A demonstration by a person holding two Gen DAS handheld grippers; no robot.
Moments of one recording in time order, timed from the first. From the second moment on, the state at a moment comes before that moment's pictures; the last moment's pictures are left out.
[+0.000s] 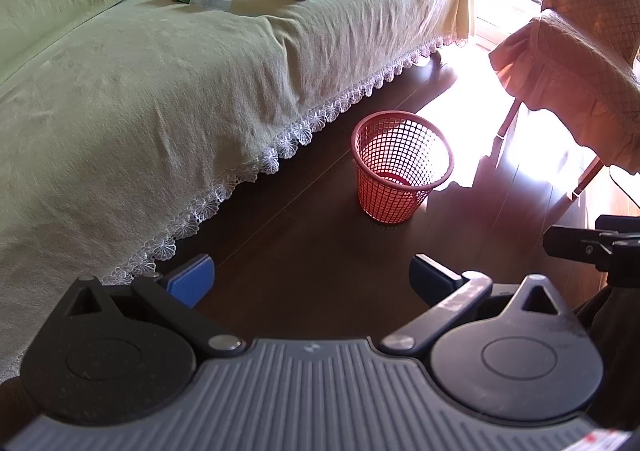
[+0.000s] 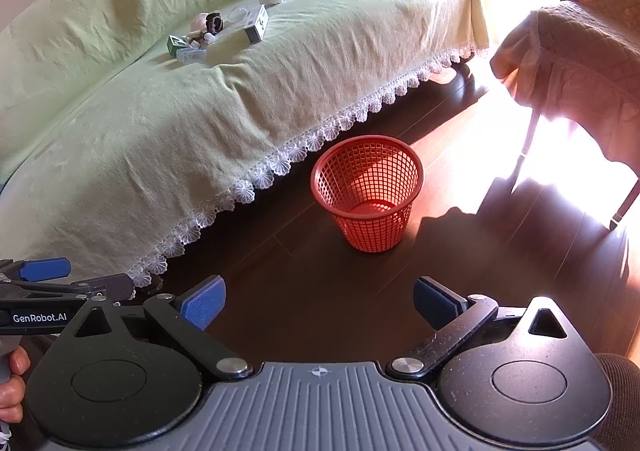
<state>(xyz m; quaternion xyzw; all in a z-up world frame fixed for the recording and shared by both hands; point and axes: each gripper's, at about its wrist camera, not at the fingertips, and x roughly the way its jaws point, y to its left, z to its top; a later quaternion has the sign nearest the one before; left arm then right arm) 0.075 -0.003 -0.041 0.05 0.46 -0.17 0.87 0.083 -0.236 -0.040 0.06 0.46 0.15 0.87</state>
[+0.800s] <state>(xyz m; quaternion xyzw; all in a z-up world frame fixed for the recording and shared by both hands) 0.231 -0.018 -0.102 0.09 0.47 -0.20 0.86 0.253 -0.282 -0.139 0.16 0.50 0.04 0.85</state>
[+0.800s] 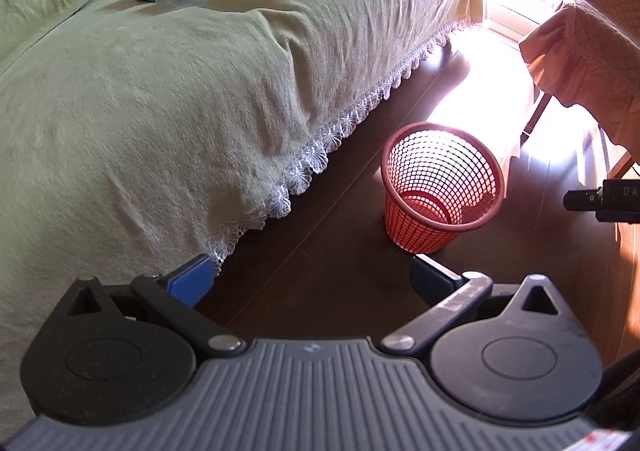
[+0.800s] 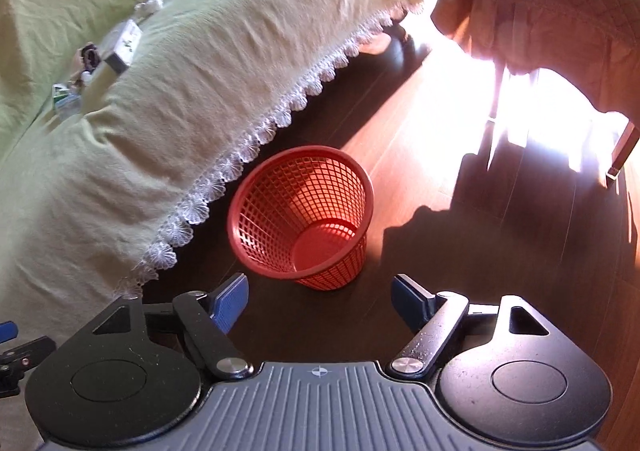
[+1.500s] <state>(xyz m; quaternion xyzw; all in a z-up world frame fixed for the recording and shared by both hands) 0.353 -0.039 -0.199 0.08 0.52 -0.19 0.83 0.372 -0.316 -0.313 0.32 0.56 -0.06 0.77</state>
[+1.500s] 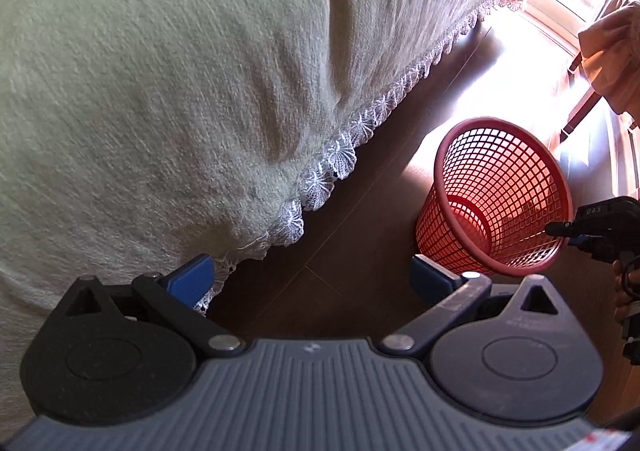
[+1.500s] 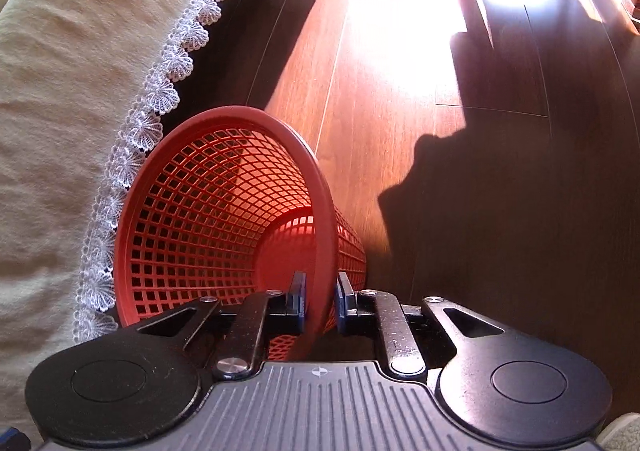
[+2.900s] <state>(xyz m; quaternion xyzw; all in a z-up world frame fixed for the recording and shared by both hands) 0.563 -0.104 0.074 0.06 0.51 -0.17 0.84 0.620 -0.286 0.124 0.36 0.54 -0.03 0.76</state>
